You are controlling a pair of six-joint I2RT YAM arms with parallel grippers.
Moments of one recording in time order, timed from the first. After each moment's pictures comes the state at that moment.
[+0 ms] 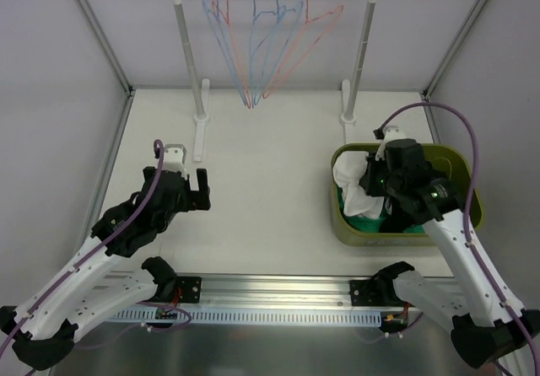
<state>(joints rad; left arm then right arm) -0.72 0.68 0.87 -0.81 -0.49 -0.41 0.41 0.90 1.17 -0.93 0.12 0.22</state>
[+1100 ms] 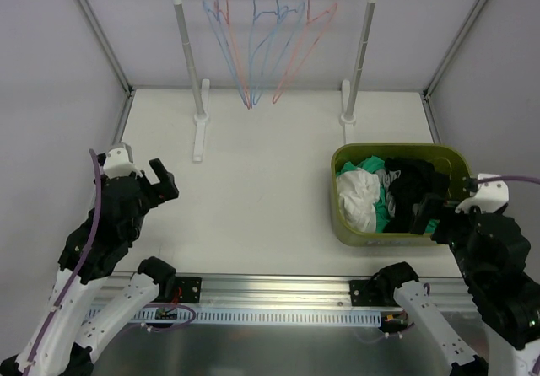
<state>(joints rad) -0.48 0.54 0.98 -0.88 -0.55 -0.44 0.32 0.50 1.31 -1.24 0.36 0.16</state>
